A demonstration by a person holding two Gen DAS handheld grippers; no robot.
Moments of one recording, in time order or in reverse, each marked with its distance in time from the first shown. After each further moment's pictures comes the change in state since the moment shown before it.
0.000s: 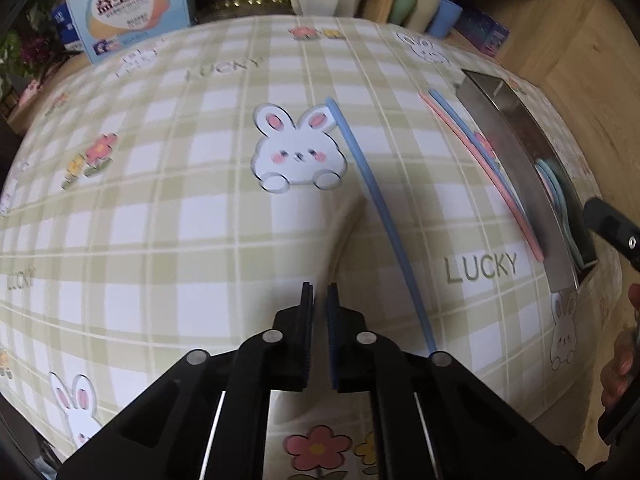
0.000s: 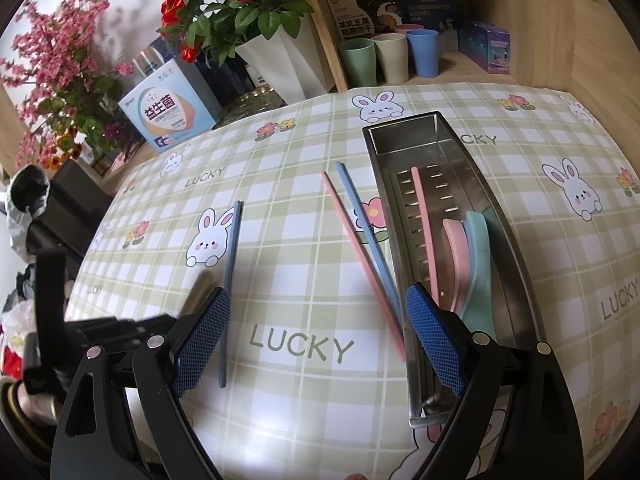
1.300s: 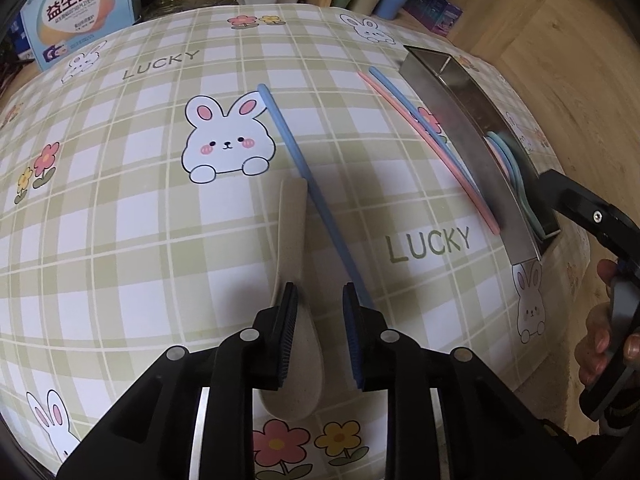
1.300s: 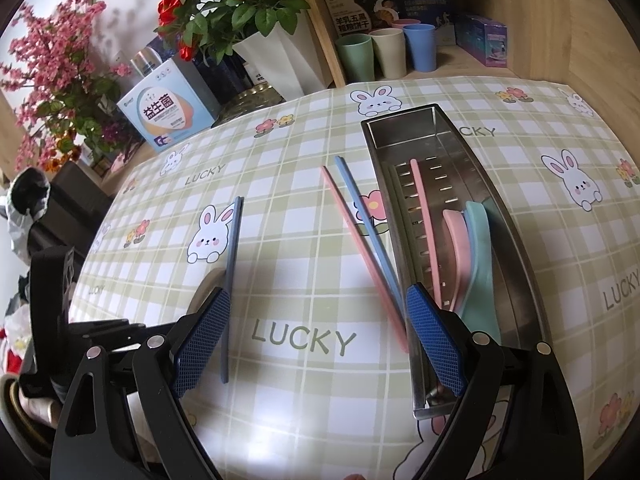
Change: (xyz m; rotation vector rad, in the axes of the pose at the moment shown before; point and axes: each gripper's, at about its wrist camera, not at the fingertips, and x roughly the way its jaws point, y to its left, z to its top) left arm 0.004 -0.022 -0.004 0.084 0.050 -0.164; right arm -0.001 -0.002 -0.004 0.019 0.006 0.001
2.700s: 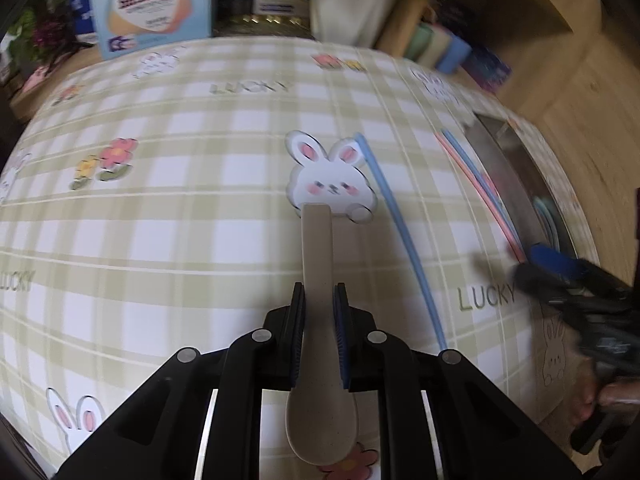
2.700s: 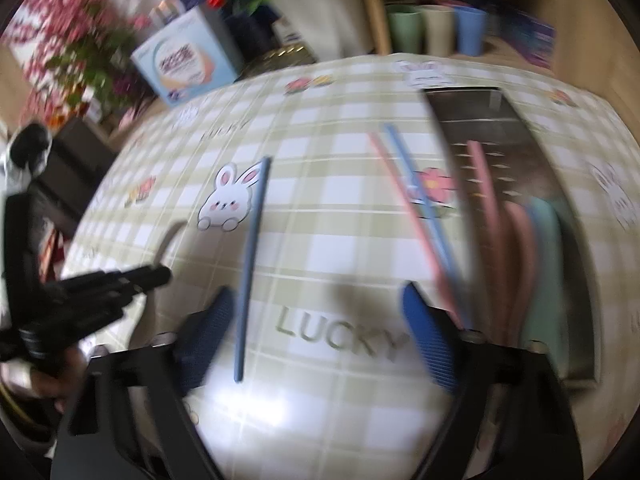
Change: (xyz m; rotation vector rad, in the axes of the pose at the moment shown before) left arm -0.030 0.061 0.000 -0.145 -0.157 0.100; right arm 0.060 0.052 -0.004 -0.157 0.128 0.005
